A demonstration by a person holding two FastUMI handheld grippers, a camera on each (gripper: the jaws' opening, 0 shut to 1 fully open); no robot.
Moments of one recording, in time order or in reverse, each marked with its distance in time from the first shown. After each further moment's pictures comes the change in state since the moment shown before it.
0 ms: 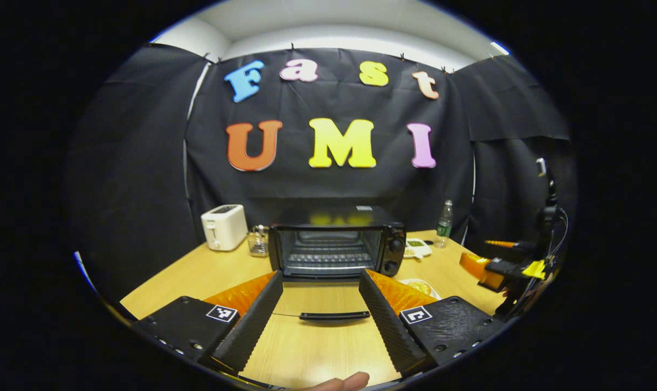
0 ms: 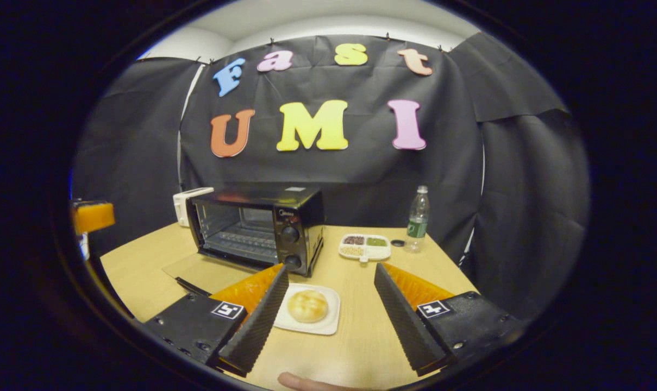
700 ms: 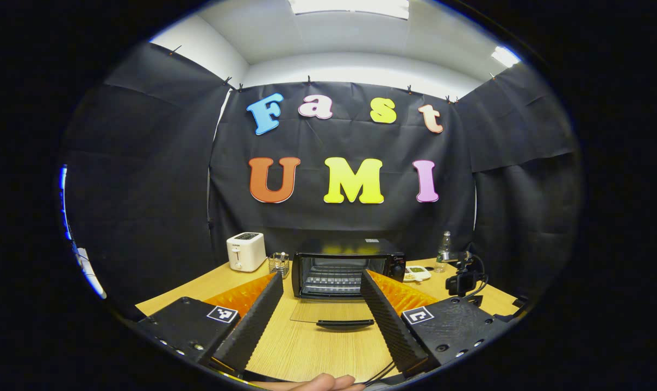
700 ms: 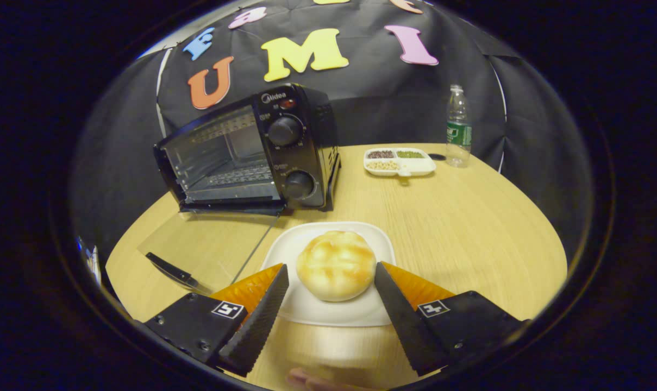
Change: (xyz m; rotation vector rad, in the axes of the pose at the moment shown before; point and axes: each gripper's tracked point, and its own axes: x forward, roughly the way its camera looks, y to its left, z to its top) left arm -0.065 0.009 0.037 -0.025 -0.132 0.002; right arm 0.098 0.038 -0.126 0.148 0.337 0.052
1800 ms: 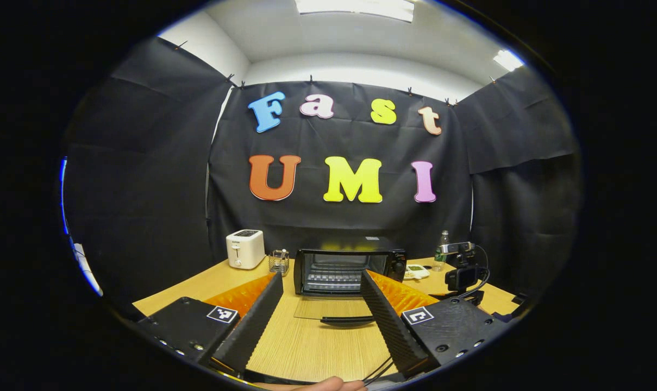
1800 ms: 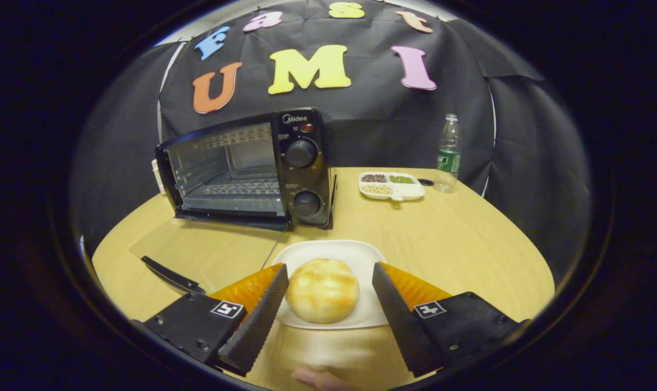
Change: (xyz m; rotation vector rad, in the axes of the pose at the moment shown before) left arm -0.005 0.017 -0.018 -0.005 0.025 -0.019; right arm -0.015 0.012 0.014 -0.068 -0.105 -0.088
